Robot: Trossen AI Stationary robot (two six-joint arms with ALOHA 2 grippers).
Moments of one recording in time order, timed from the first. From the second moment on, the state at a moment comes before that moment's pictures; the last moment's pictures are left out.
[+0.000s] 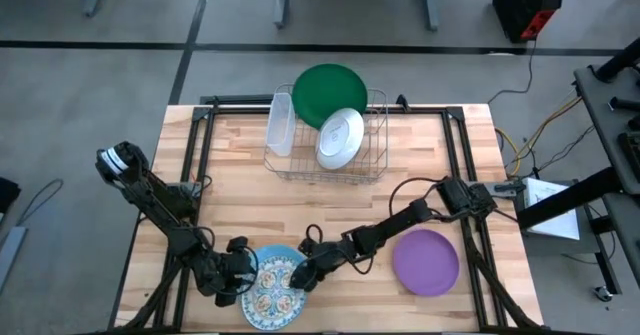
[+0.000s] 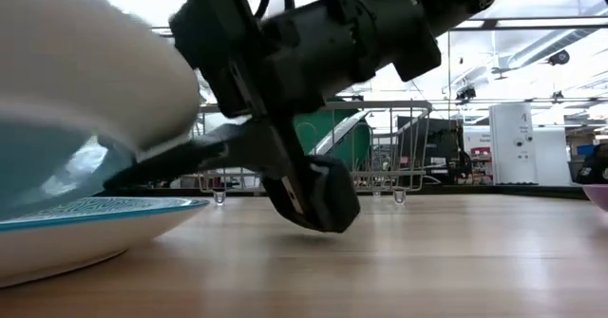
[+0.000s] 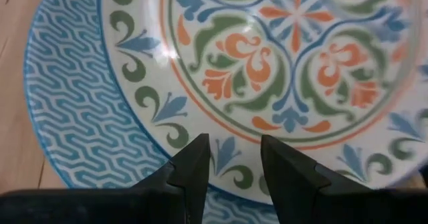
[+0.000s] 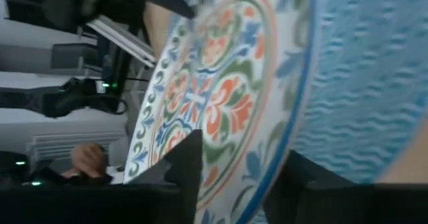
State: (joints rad) left arm -0.95 1.47 0.50 0.07 -0.38 -0.86; right arm 0.37 2.26 1.40 0.35 -0.13 1.29
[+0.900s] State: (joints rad) left arm -0.95 1.19 0.51 -0.08 -0.55 -0.80; right arm 0.32 2.16 1.40 0.21 -0.12 1.07
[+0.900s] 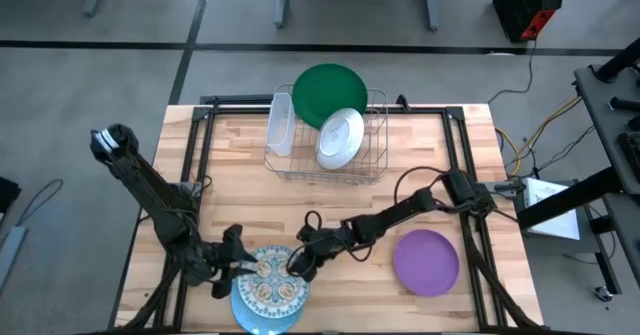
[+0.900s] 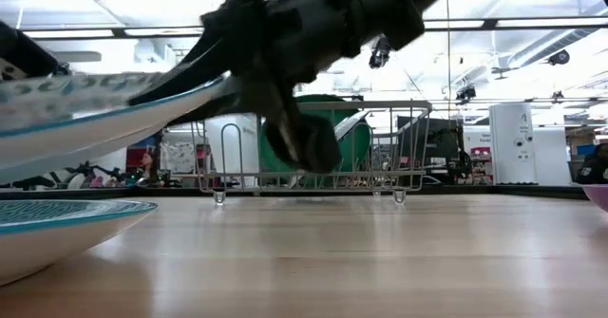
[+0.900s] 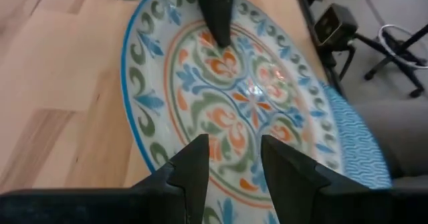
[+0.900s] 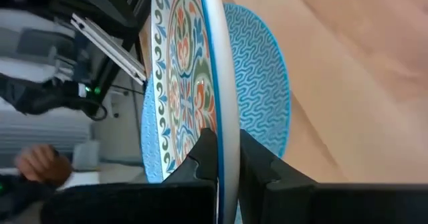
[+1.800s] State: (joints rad) left arm -0.81 1.08 0.48 -0.21 -0.71 -0.53; right arm -0.10 1.28 1.40 -0.50 0.05 -0.23
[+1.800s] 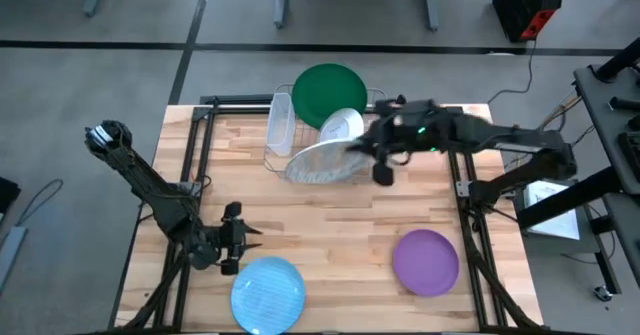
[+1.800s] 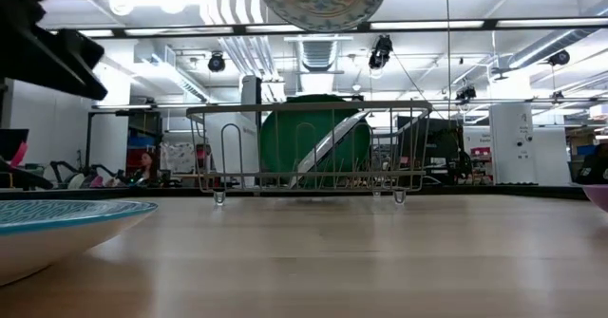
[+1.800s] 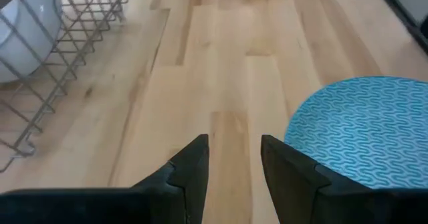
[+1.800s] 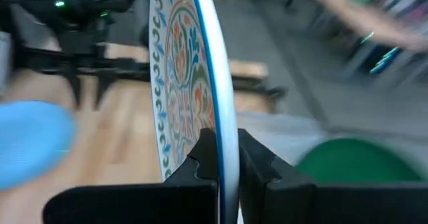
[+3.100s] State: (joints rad) left arm -0.61 1.49 0.44 0.16 -0.04 -0.54; right arm -0.28 1.24 1.40 -0.56 0.10 -0.42
